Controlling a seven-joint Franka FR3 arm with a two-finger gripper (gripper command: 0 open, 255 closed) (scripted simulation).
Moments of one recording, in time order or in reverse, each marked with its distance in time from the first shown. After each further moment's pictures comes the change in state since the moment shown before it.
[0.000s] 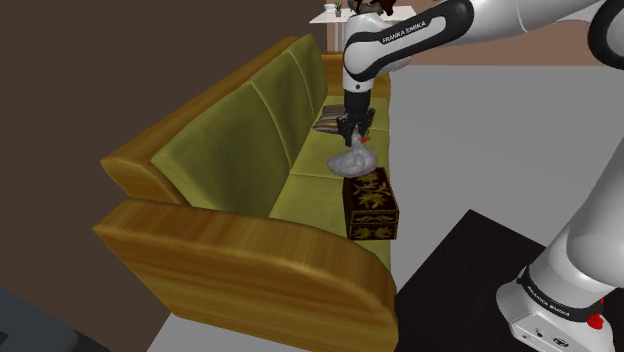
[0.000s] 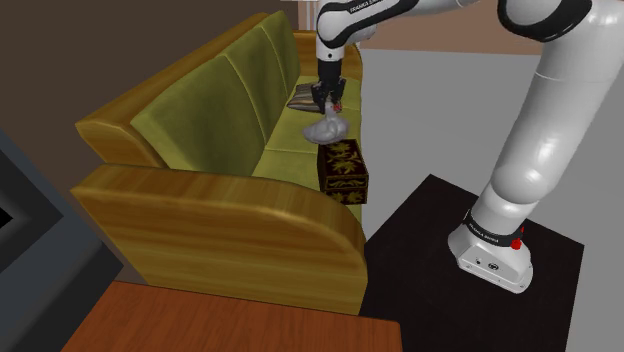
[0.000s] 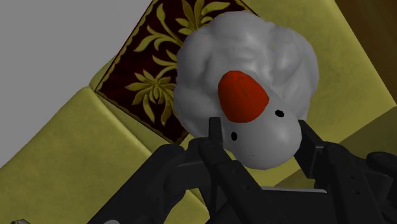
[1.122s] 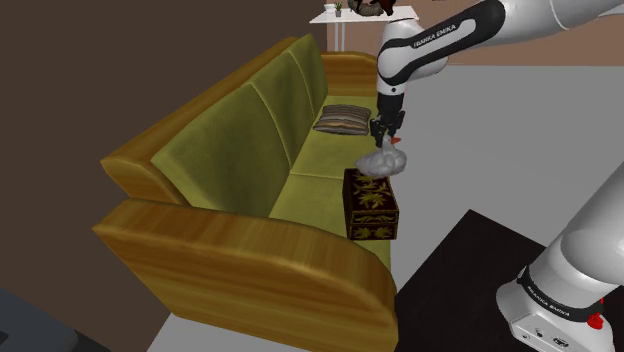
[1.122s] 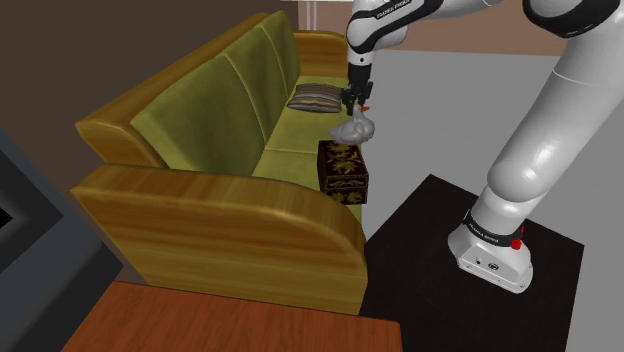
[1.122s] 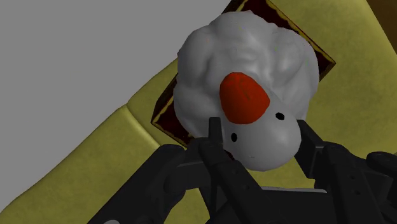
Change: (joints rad) arm -0.088 -0.127 -0.077 -0.216 0.006 0.079 -0.173
